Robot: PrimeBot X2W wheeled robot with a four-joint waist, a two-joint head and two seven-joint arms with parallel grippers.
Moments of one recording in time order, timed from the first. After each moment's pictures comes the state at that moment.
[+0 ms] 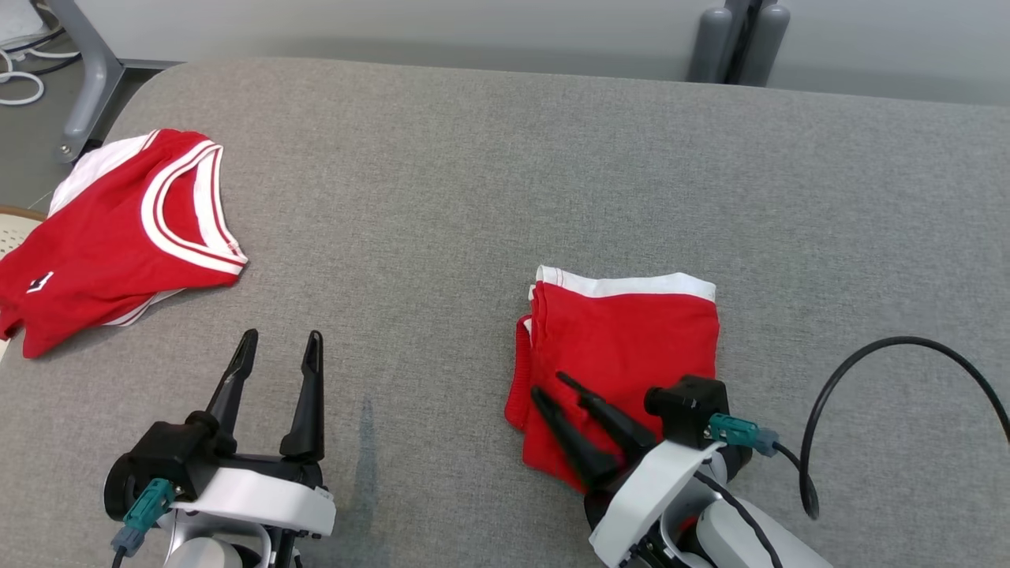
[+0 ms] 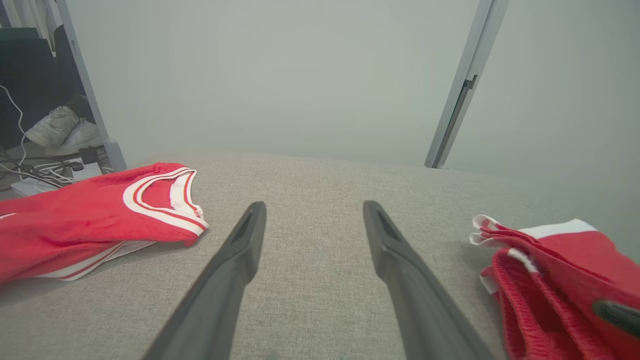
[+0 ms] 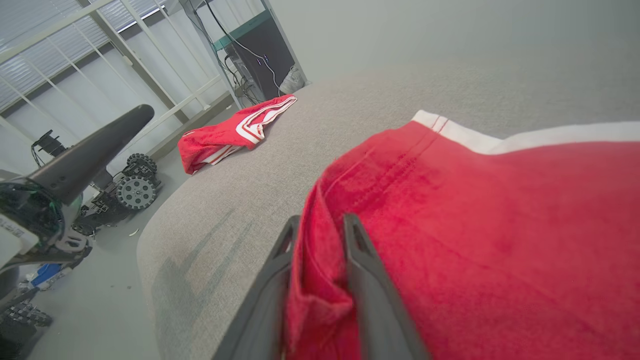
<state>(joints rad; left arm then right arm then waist) -0.09 0.12 -0.13 0.15 -0.31 -0.01 -0.25 -0.37 -0.06 0.69 0.40 0.58 0.13 -0.13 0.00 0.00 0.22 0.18</state>
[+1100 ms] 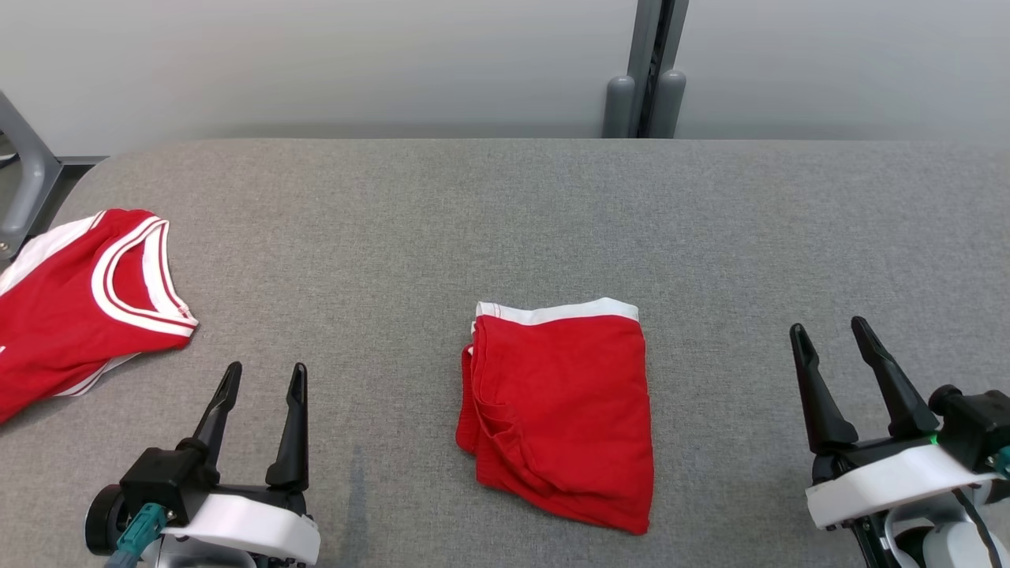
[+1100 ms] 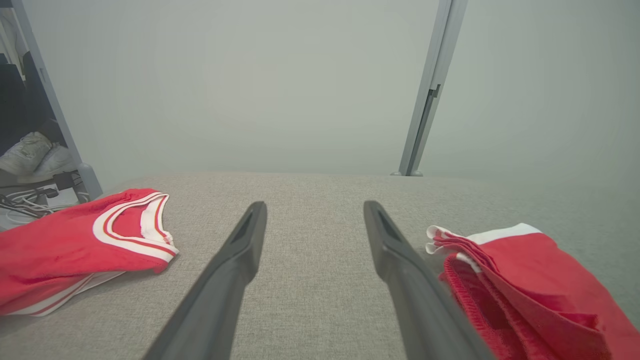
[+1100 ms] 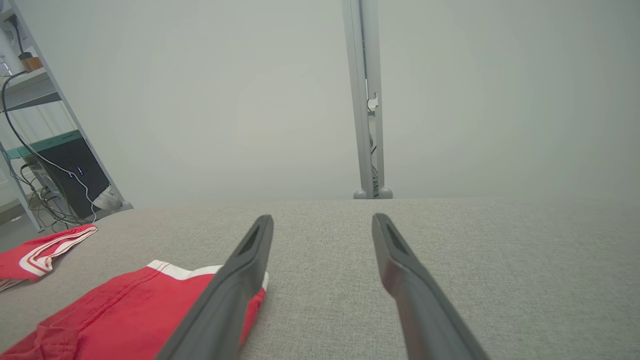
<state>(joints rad) -0.02 0.16 -0.14 0.13 -0.31 0.03 -0.22 -0.10 -0.13 0.08 0.10 0.32 0.13 -0.15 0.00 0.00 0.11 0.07</state>
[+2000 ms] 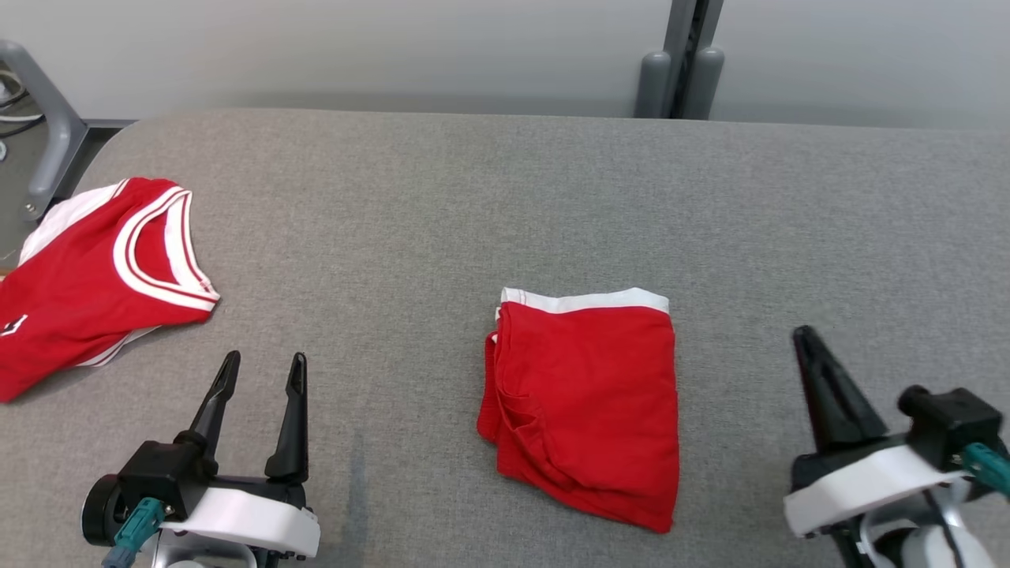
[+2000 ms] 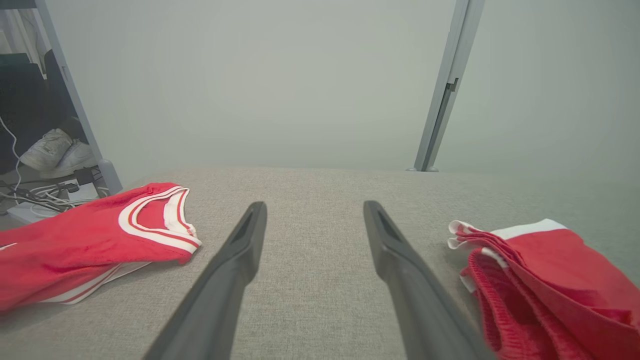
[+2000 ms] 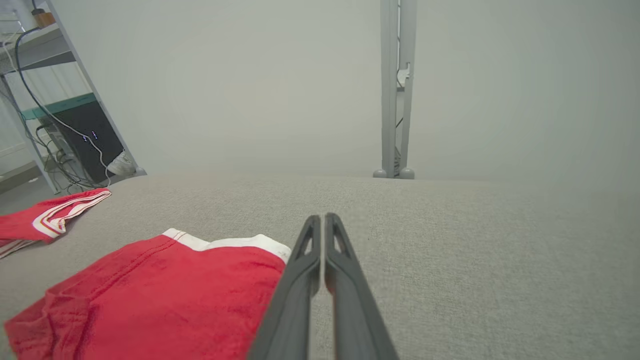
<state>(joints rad) -0.03 0.18 -0.15 0.10 -0.32 0.05 -0.22 -0.06 -0.10 0.06 0.04 0.25 0.13 -0.09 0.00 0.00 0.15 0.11</state>
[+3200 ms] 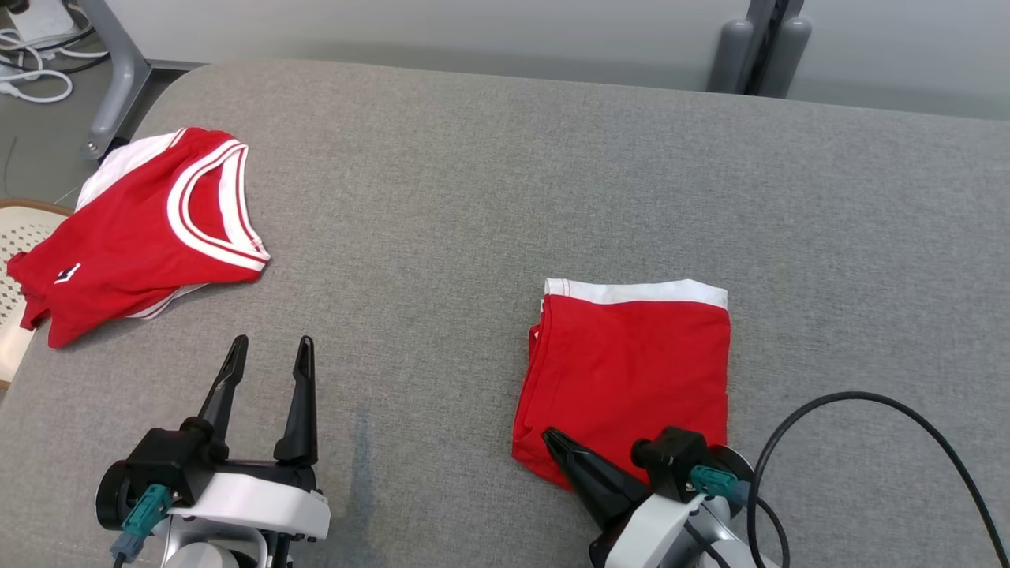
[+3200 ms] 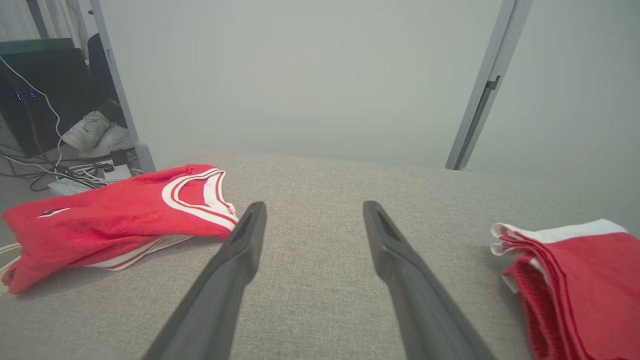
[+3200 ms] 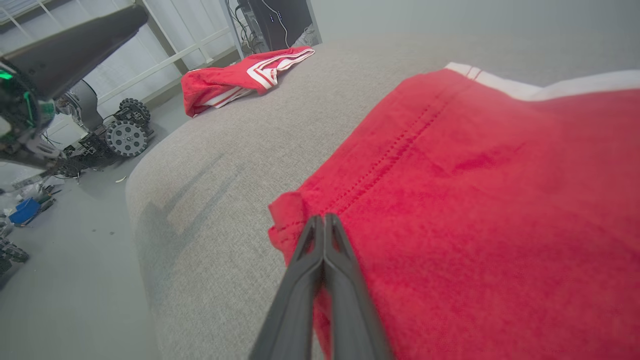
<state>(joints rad) -0.08 0.15 -0.15 0.15 -0.33 0.04 -0.26 -0.32 -0.08 0.73 0.45 0.44 0.13 -0.17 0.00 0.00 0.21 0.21</state>
